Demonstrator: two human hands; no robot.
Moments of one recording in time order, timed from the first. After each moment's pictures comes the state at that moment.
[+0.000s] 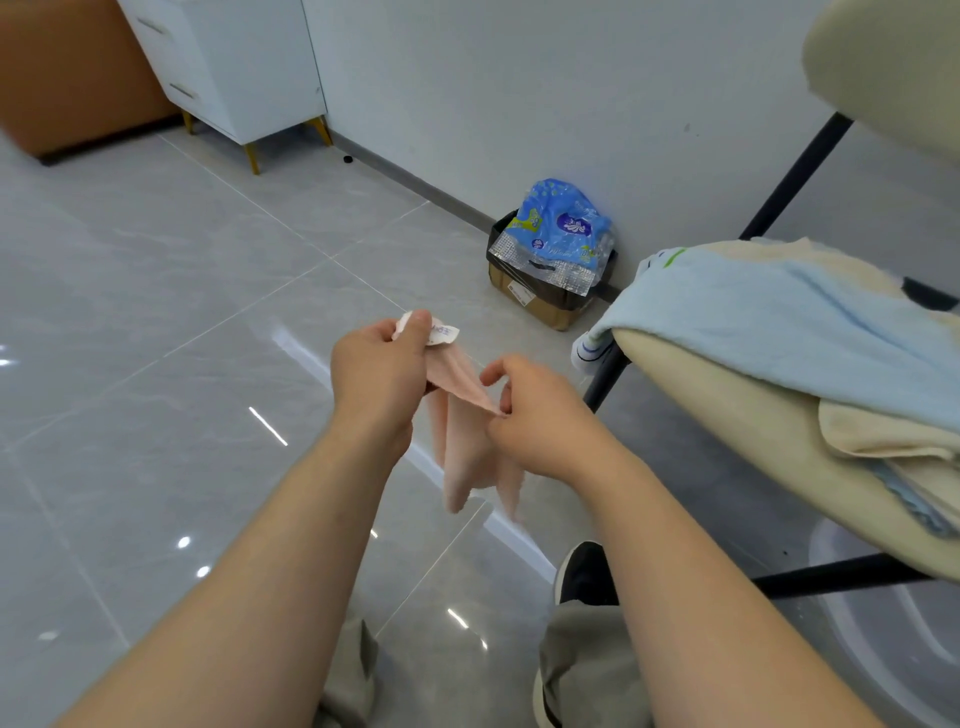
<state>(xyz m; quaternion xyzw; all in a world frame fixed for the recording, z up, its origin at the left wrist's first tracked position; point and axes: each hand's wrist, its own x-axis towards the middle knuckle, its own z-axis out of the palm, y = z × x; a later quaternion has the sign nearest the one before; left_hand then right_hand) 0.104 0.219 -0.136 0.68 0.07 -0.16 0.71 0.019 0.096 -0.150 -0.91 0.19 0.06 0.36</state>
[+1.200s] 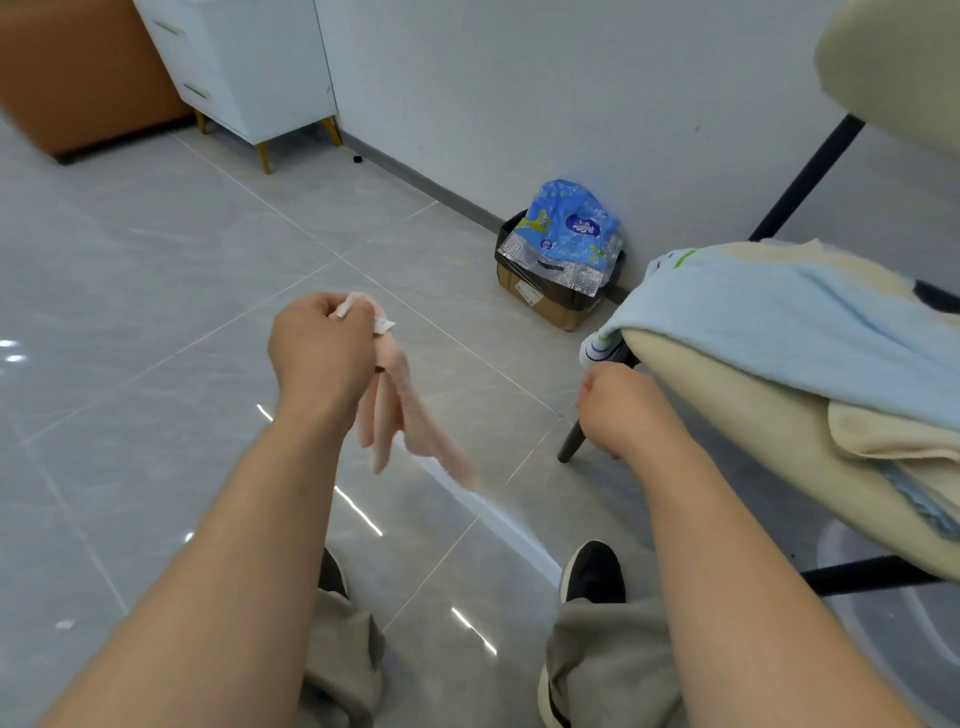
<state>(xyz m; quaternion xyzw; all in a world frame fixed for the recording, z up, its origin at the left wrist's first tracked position) 0.140 0.261 -0.130 0.79 0.05 -0.04 0.61 0.009 0.052 -0.148 -0.90 0.37 0.15 0.19</state>
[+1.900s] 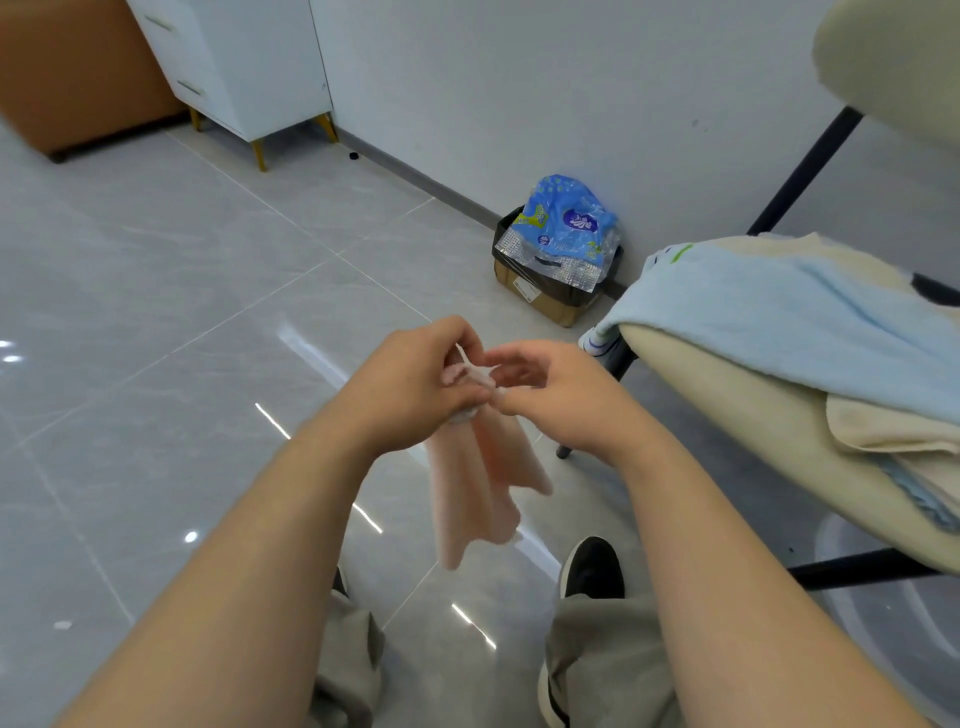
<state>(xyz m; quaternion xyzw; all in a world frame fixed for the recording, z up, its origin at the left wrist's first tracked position) 0.109 0.243 -0.131 0.86 -0.37 -0.13 0.33 0.014 0.083 -0.136 -0.83 0.17 0.02 0.53</state>
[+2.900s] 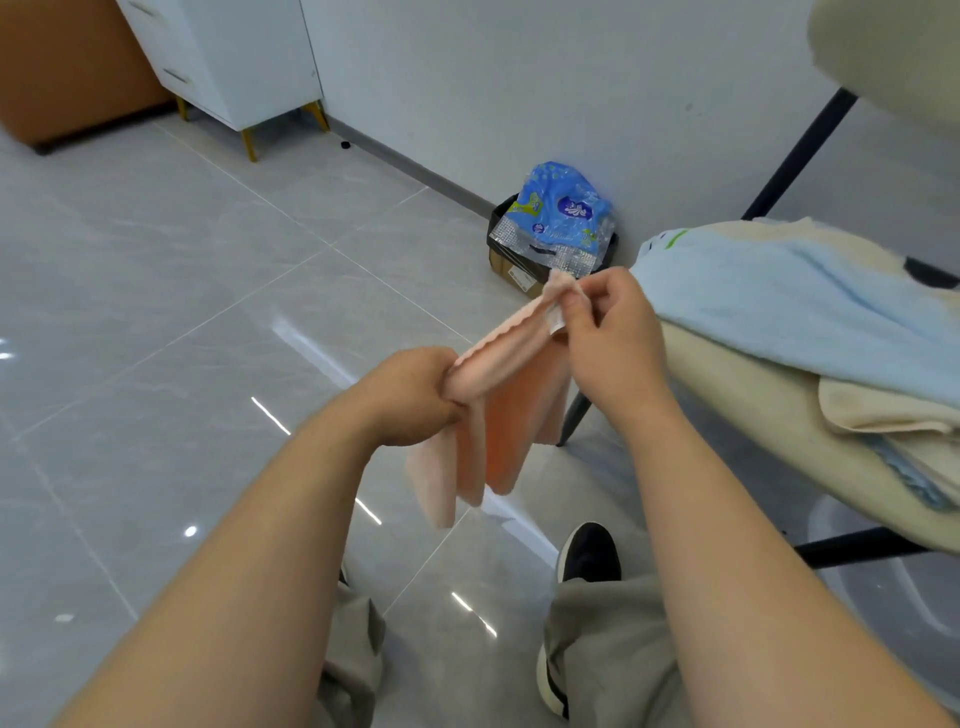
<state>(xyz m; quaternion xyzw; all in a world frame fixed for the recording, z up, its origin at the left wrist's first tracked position) 0.112 0.238 -0.147 0.88 -0.34 -0.25 0.22 0.019 0.059 -0.143 -0.80 0.31 -0.27 0.45</state>
